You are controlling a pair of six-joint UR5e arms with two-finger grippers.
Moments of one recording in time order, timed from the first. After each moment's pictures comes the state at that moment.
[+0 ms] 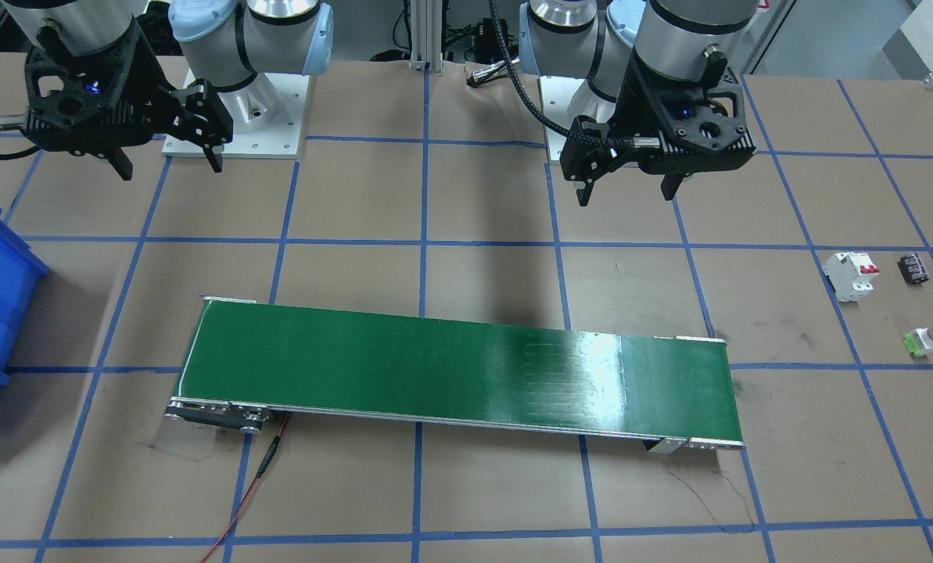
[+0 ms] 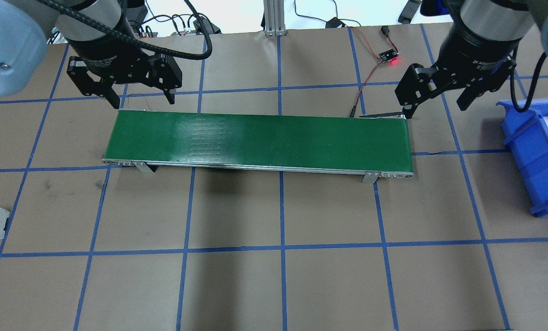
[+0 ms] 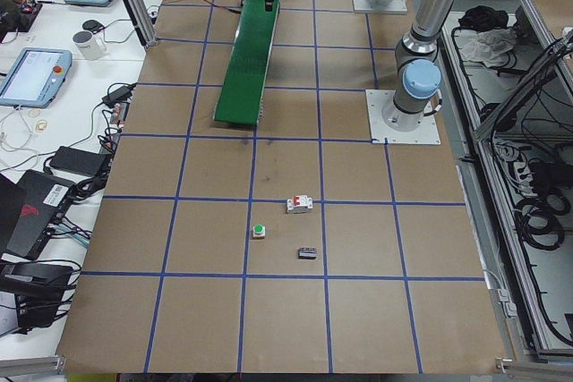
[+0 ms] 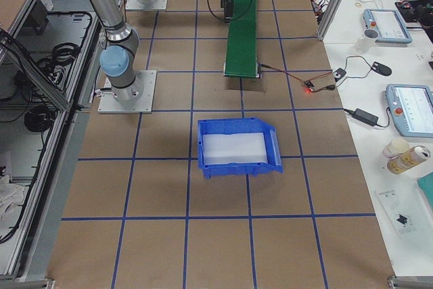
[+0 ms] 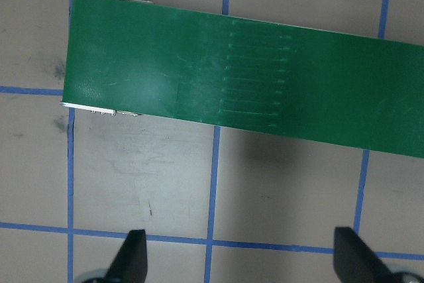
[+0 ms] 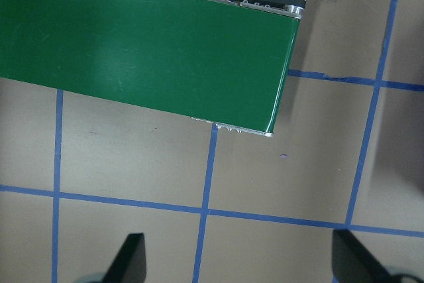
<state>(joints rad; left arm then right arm) -1.65 -1.59 -1.49 -1.61 1.62 -0.16 1.52 -1.63 1.57 -1.48 -1.56 -0.17</state>
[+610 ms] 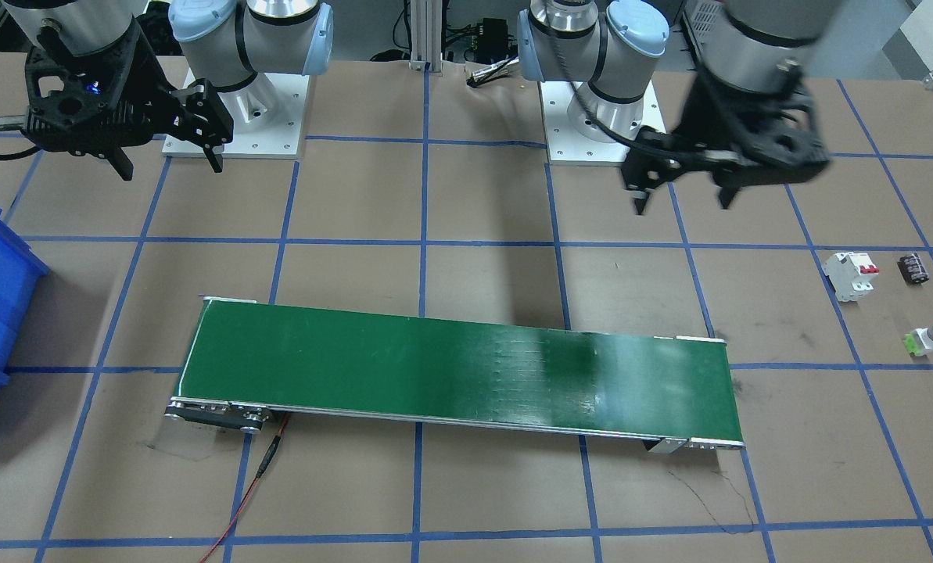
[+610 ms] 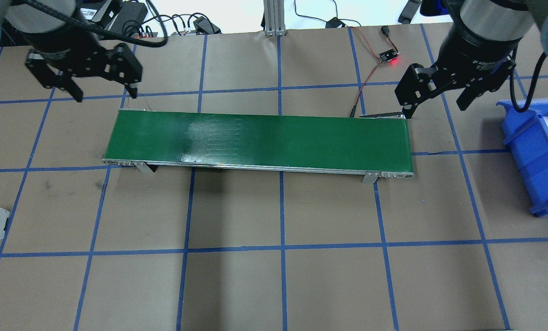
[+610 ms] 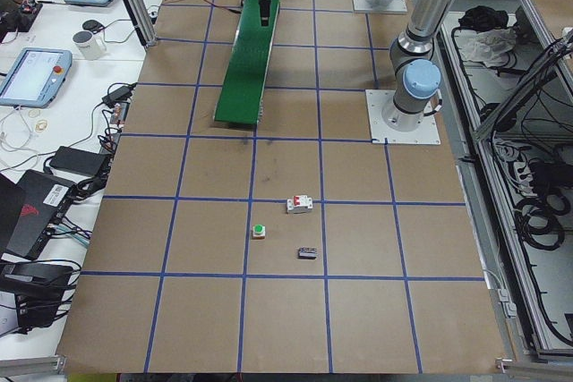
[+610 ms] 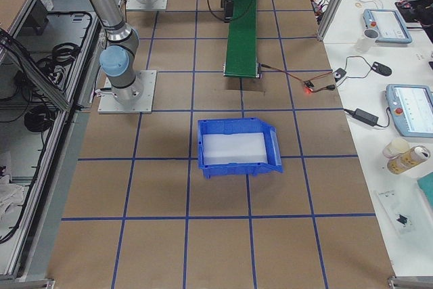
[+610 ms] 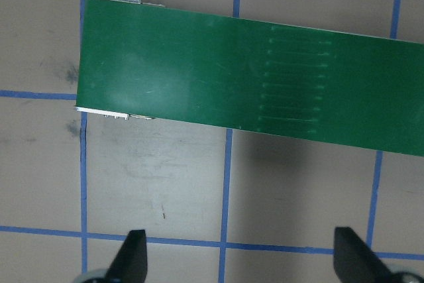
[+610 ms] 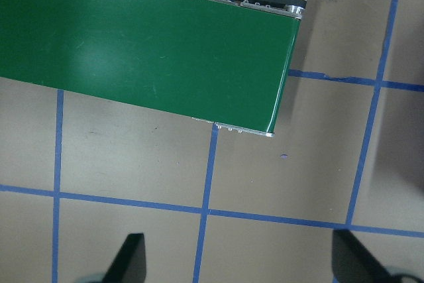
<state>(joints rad) -1.51 -1.59 -1.48 -1.61 1.63 -0.01 1.52 -1.63 1.57 -1.48 -1.56 -0.17</state>
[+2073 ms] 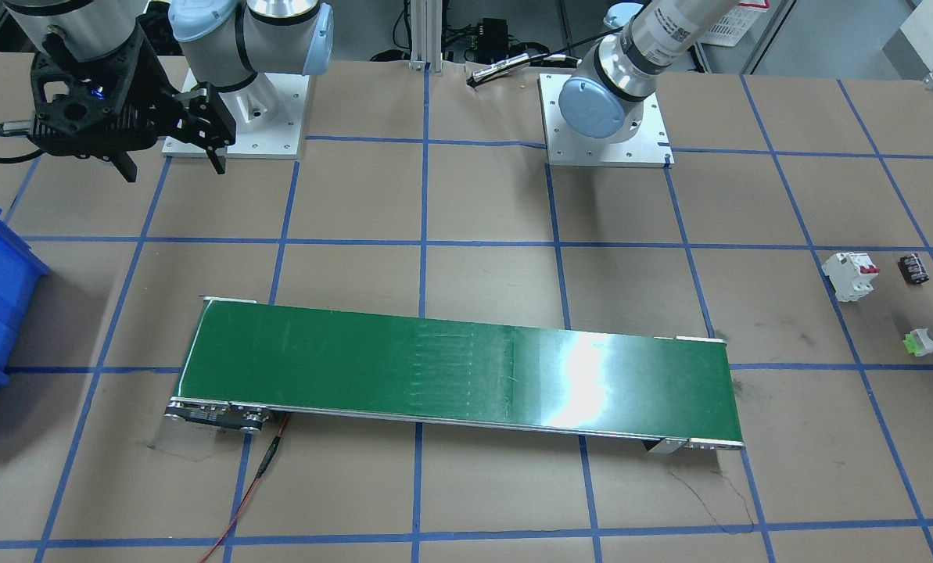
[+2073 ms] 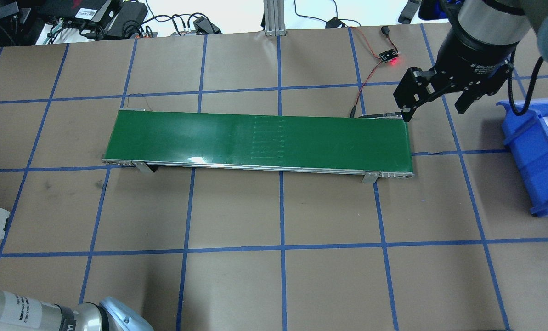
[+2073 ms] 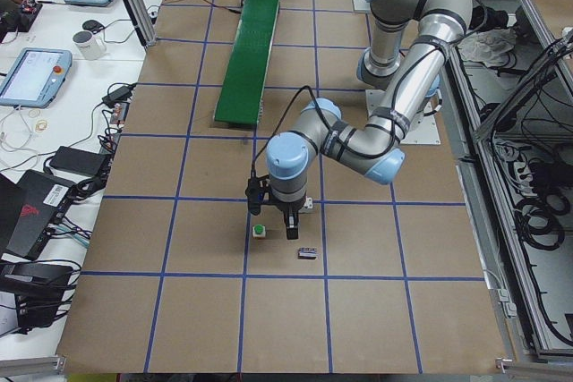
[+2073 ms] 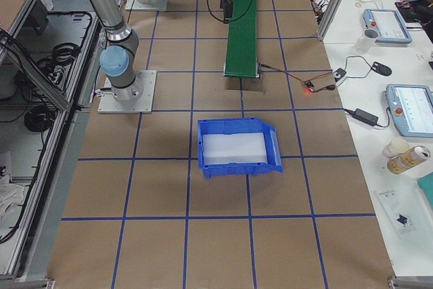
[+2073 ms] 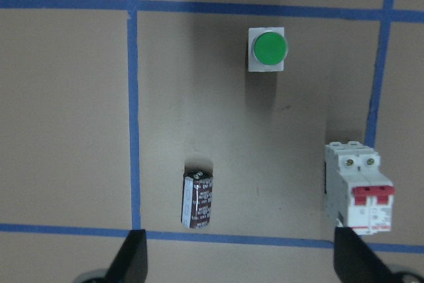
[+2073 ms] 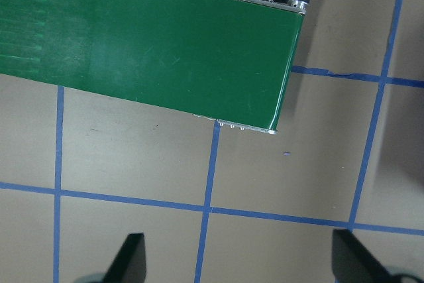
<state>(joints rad) -0.54 -1.98 -1.50 -1.23 1.65 0.99 1.52 -1.63 1.58 -1.49 -1.56 -0.17</state>
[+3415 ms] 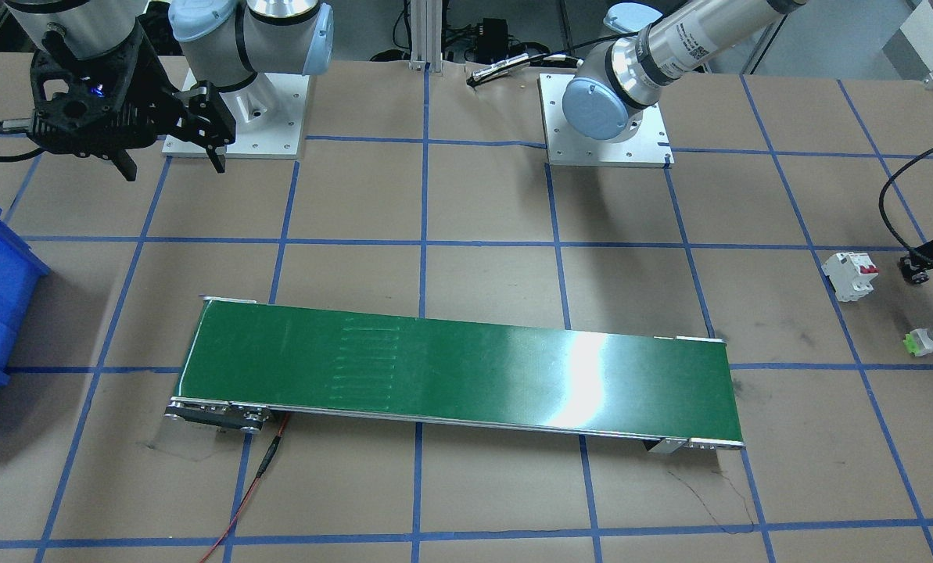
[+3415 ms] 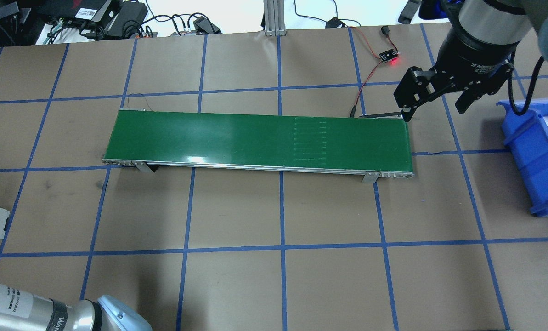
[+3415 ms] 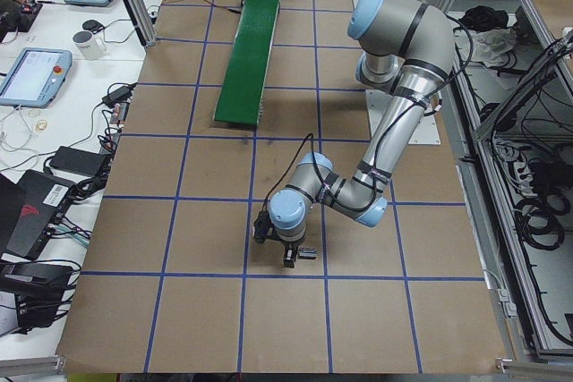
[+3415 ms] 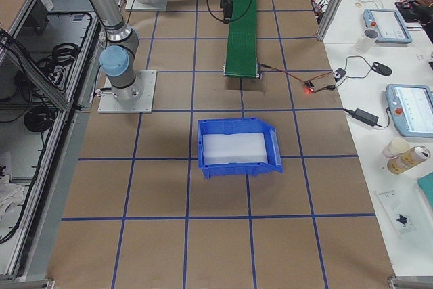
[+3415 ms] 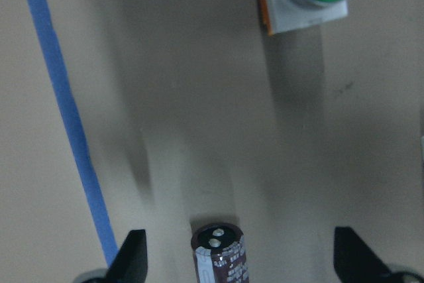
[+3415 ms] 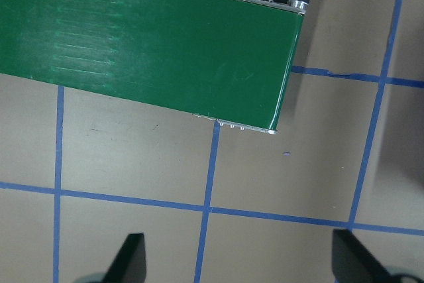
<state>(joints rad) -0.51 -2.13 -1.59 -1.03 1.66 1.22 1.52 -1.63 1.58 -1.49 -1.56 -0.17</state>
